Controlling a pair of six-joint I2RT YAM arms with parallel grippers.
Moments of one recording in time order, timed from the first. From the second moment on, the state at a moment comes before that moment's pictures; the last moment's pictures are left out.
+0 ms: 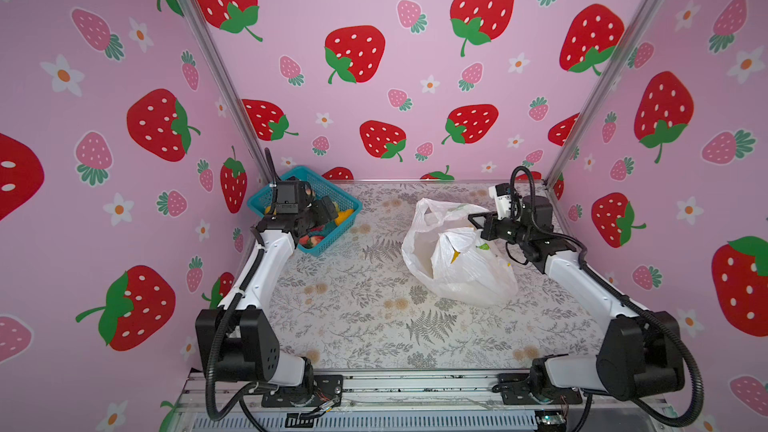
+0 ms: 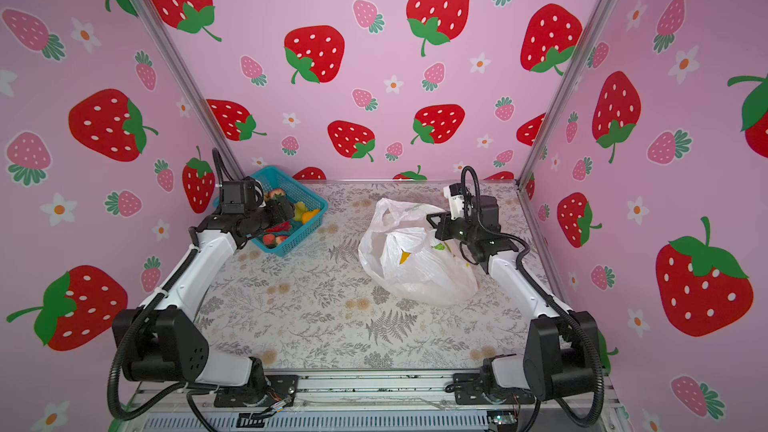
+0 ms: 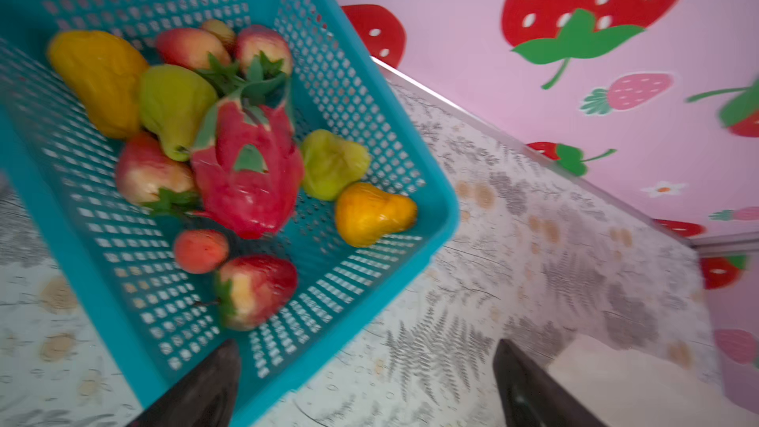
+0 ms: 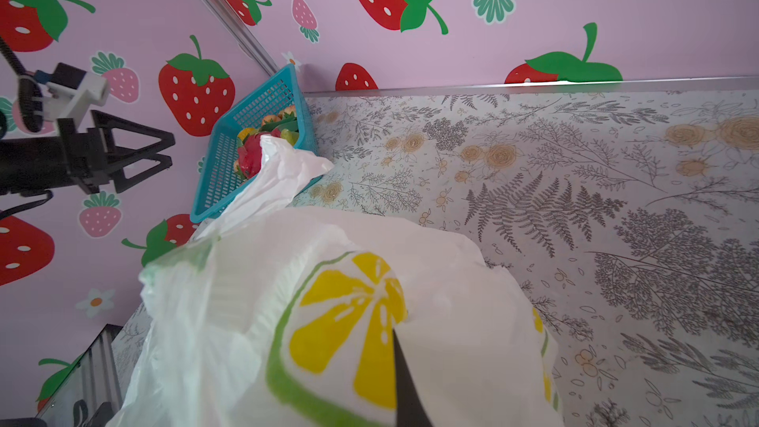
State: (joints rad) left arm 0.03 1.51 1.29 -0.55 0.05 -0.41; right arm 0.27 1.36 0.94 -0.02 -0.60 0.23
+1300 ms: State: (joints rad) left arm 0.11 2.22 1.88 -0.82 -0.05 -0.33; right arm 0.27 1.38 0.91 0.03 -0.62 0.24
